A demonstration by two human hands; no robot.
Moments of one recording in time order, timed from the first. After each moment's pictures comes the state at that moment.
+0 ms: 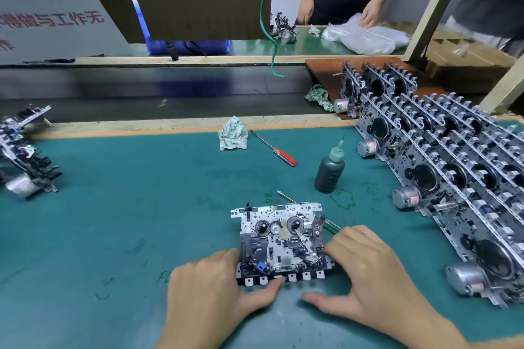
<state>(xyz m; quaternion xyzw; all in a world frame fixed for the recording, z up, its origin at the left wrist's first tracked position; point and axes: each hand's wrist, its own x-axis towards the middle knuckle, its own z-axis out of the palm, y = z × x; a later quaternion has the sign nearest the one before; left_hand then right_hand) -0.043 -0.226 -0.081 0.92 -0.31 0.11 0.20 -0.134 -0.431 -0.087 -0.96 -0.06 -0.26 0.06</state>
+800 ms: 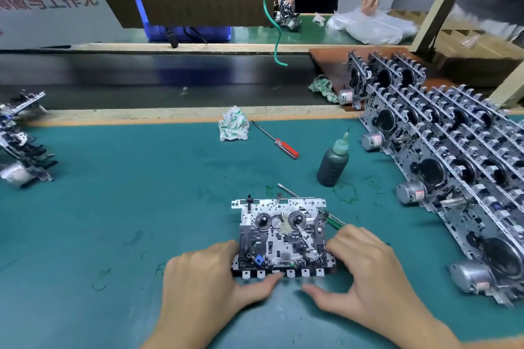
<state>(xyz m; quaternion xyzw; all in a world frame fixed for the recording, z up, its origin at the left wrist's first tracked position) -0.037 -0.223 -0.087 0.91 -0.33 0.12 0.23 -0.137 -0.424 -0.095 -0.96 0.00 -0.25 0.12</state>
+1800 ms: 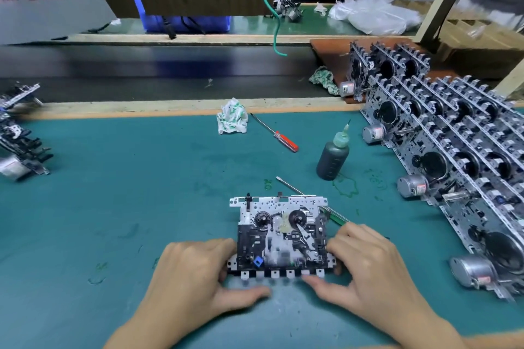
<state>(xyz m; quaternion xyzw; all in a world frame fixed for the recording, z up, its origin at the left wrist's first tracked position) -0.023 -0.206 -0.087 0.85 -0.46 0.11 0.23 -0.138 -0.423 -0.091 -0.96 -0.03 -0.27 0.10</state>
